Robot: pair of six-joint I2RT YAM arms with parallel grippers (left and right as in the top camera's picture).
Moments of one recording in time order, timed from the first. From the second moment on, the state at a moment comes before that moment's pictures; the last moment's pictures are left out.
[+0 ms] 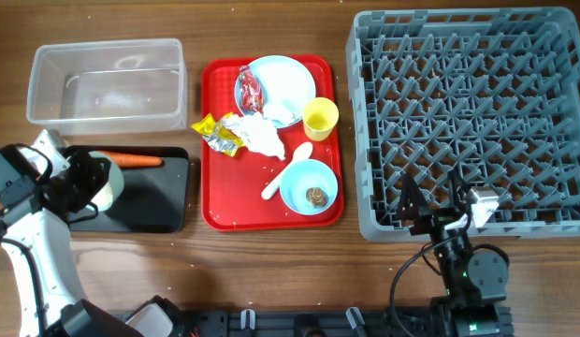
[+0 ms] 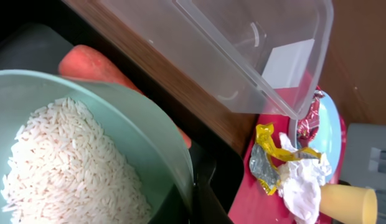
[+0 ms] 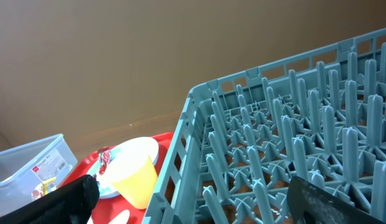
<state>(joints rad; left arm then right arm) 0.67 1.32 0.85 -0.57 0.56 -0.20 0.09 0.02 0.01 0.00 -0.08 0.35</state>
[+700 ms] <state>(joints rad) 0.99 1.32 0.66 -0.38 1.02 -0.08 0.09 0.02 0.01 0.00 -0.08 0.35</state>
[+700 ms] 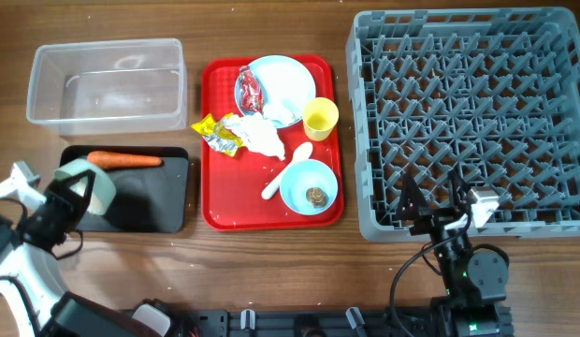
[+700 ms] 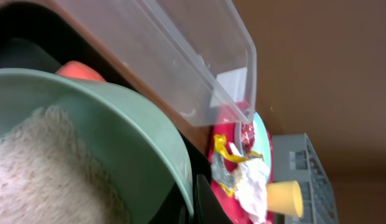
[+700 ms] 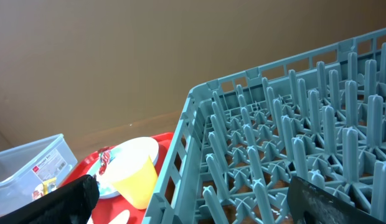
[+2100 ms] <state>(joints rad) 1.04 1.47 0.58 -0.16 1.51 0.11 0.09 0.02 0.01 0.00 -0.08 0.35</state>
